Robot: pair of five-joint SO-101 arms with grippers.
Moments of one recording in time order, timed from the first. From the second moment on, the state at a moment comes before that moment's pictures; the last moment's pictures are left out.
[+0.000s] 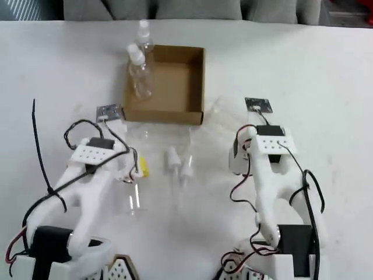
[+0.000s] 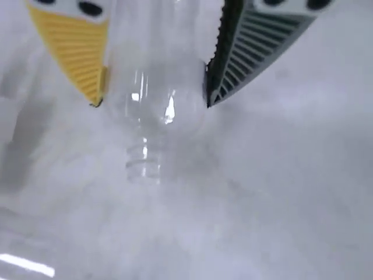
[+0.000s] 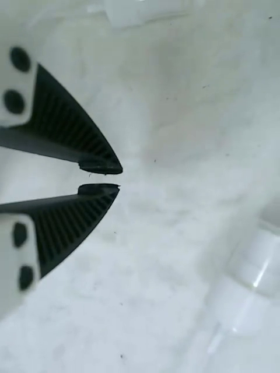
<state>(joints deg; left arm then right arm) 2.6 -13.3 51.6 55.3 22.4 -3.3 -10.6 38.4 66.8 -1.2</state>
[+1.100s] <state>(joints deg) 2.6 -12.9 41.8 69.5 14.7 -3.3 -10.6 38.9 66.8 -1.2</state>
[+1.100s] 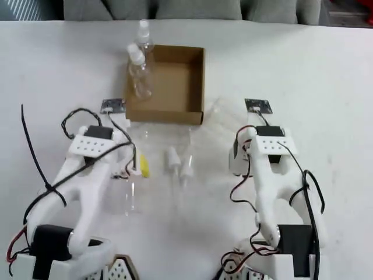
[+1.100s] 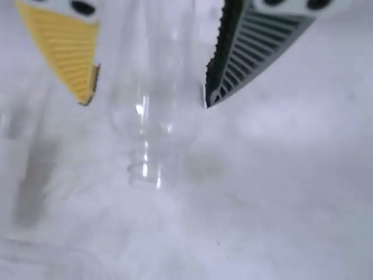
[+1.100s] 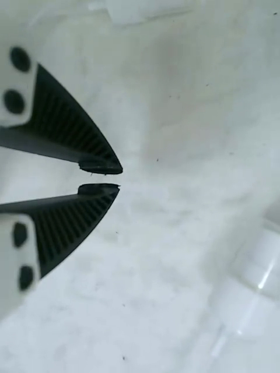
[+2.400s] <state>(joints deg) 2.7 -12.4 45.1 64.7 20.5 -3.3 -10.6 39.0 66.8 -1.2</state>
